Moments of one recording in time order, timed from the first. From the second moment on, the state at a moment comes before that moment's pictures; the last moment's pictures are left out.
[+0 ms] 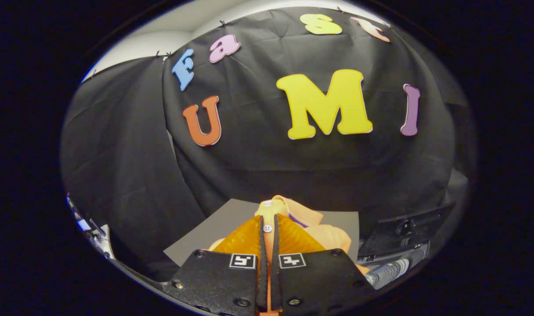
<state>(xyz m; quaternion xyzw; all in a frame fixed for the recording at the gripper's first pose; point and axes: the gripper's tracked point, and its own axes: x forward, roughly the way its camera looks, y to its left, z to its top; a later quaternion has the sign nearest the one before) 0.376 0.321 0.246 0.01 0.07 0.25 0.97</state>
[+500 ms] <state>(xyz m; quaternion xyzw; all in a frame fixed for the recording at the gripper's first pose) 0.300 0.230 0.354 0.01 -0.04 0.21 0.98</state>
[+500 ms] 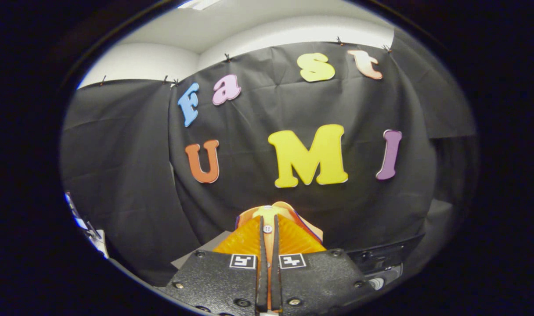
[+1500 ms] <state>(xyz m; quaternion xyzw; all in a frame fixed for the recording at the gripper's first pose) 0.327 0.005 0.291 0.02 0.03 0.05 1.00</state>
